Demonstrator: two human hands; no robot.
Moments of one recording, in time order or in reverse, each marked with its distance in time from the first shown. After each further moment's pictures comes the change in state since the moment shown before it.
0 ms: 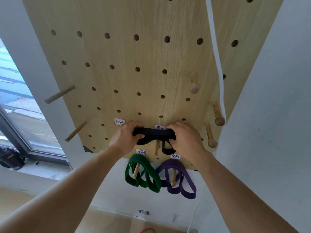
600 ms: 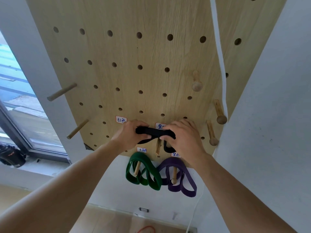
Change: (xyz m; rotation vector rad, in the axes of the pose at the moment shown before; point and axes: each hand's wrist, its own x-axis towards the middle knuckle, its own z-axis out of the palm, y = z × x) left_hand 0.004 0.008 -0.008 -0.038 -0.114 -0.037; right_hand -0.005 -0.004 0.011 -0.022 0.210 -0.142
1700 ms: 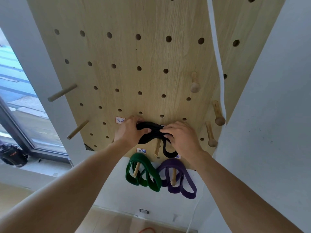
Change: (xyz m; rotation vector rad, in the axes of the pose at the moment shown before) left_hand 0.013 0.002 0.015 0.098 0.200 -0.117; right_hand 0.009 0.016 0.021 0.134 0.041 -0.102
